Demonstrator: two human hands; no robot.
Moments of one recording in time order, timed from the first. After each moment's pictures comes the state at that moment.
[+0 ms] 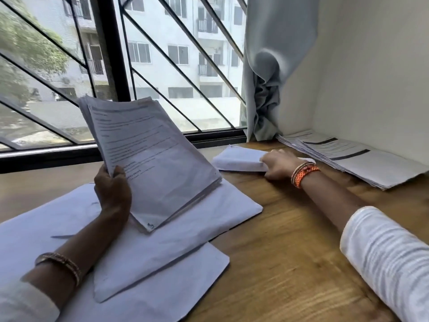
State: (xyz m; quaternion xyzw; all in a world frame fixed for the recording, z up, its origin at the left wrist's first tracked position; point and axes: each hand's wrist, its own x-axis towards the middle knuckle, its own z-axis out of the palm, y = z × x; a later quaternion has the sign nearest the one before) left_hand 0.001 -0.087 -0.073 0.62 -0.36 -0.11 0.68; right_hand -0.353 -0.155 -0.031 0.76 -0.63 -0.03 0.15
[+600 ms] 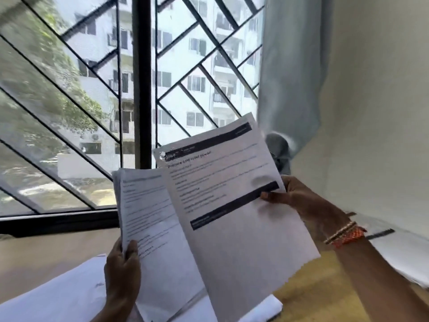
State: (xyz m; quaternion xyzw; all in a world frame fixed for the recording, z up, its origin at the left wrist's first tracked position) left_hand 0.002 -0.088 -0.078 0.58 -0.40 -0.11 0.70; right_hand -0.323 -0.099 0.076 0.72 -0.32 0.46 -0.41
